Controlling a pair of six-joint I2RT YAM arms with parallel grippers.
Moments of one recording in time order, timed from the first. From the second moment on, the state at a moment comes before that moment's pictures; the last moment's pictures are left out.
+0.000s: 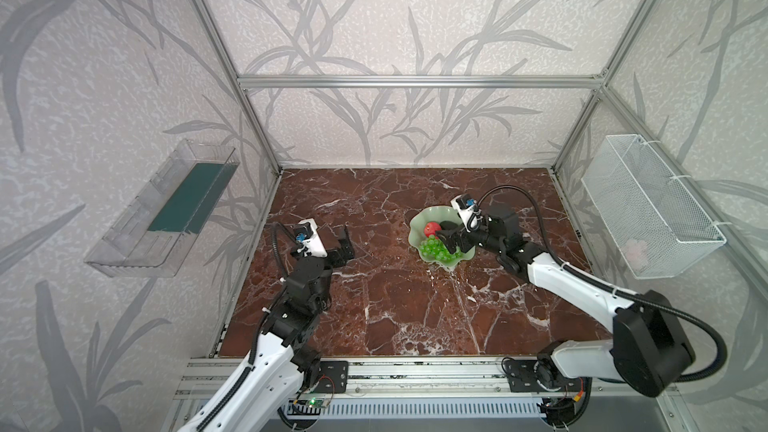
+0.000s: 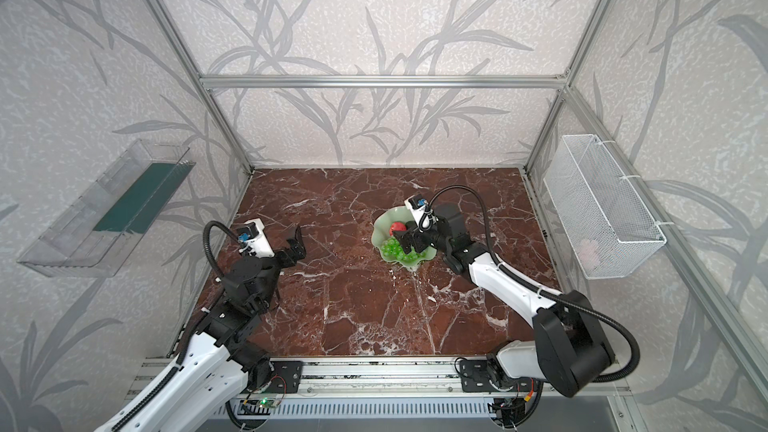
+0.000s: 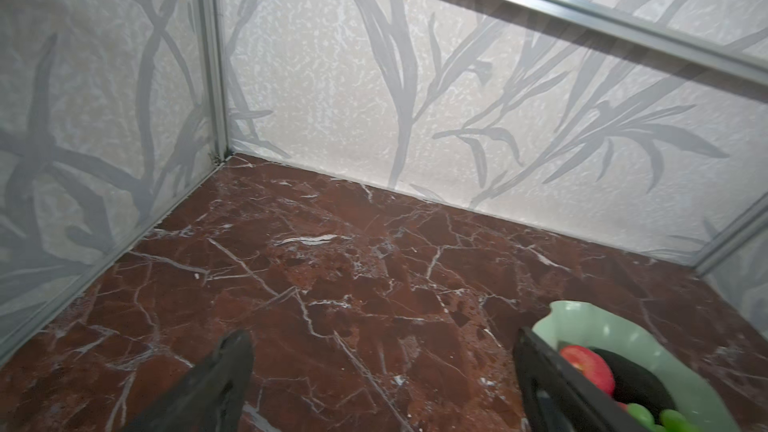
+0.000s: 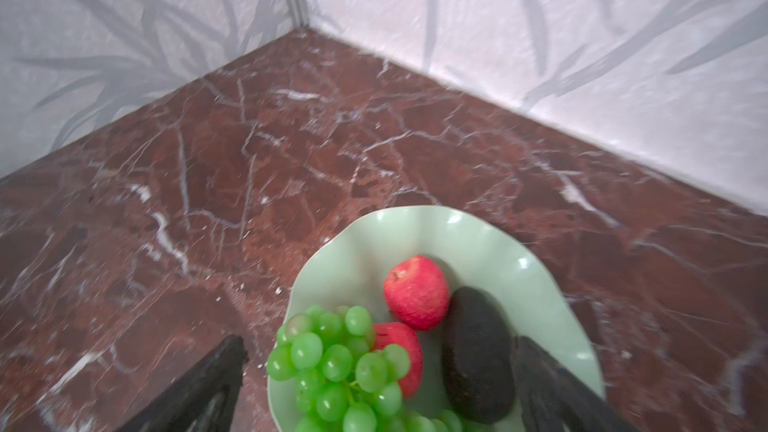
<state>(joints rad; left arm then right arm) -0.42 0.66 0.40 0.11 -0.51 -0.27 0.48 1.29 0.76 0.14 -0.19 -0.03</state>
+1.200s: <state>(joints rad) 0.01 1.56 0.34 0.88 -0.38 -0.10 0.20 1.60 0.32 1.00 0.27 -0.13</state>
